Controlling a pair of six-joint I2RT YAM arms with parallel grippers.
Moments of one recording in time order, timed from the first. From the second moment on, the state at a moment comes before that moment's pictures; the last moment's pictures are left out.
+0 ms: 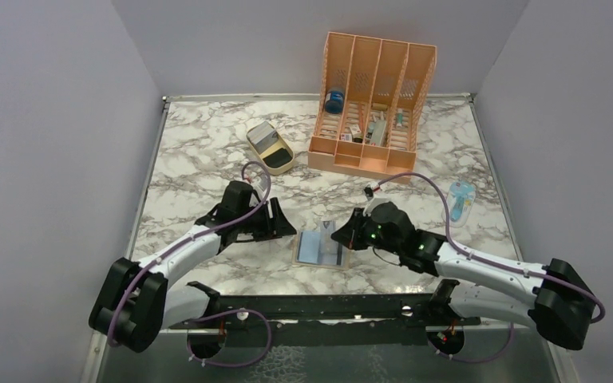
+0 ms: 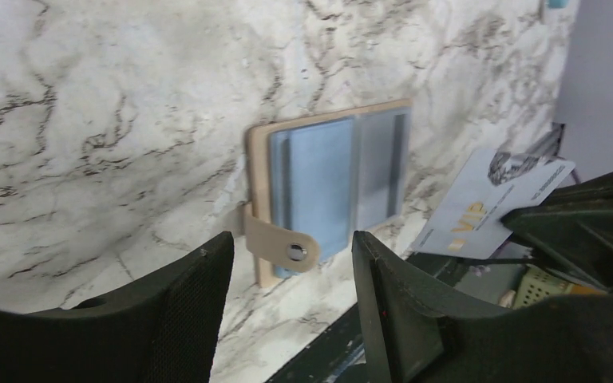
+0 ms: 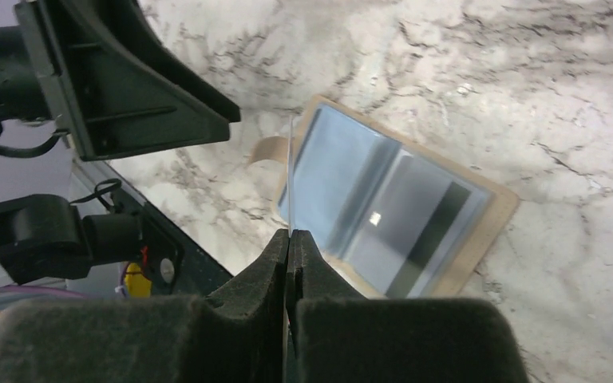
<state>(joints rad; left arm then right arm) -0.43 1.15 0.48 -0.10 0.51 -0.70 0.95 1.01 0.49 0.03 0.08 0.82</state>
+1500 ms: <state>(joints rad) -0.66 1.32 0.49 -0.10 0.24 -0.69 0.63 1.36 0.31 0.40 -0.49 0.91</state>
